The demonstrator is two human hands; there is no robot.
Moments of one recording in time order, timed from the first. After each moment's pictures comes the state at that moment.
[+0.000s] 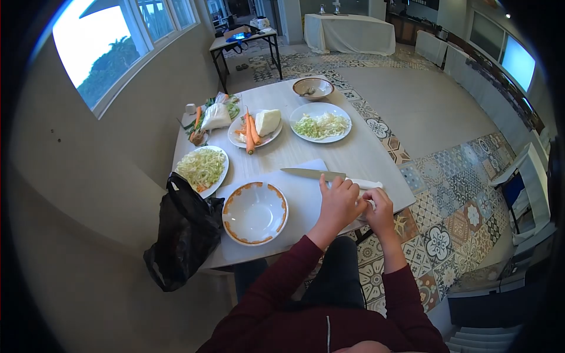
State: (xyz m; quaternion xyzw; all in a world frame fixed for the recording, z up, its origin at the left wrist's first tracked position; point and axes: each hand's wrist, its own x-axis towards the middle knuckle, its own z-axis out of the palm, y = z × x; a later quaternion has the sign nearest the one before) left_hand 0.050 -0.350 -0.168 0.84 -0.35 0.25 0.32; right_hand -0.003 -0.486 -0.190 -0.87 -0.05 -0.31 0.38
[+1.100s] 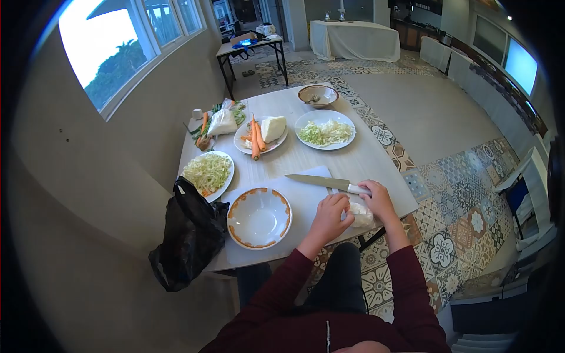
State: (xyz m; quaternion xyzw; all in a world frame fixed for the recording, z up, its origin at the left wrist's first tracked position) left_hand 0.051 -0.323 -0.199 0.79 -0.37 0.17 0.45; right_hand 0.057 -0.522 -0.219 -0.90 -0.05 -0.19 0.38
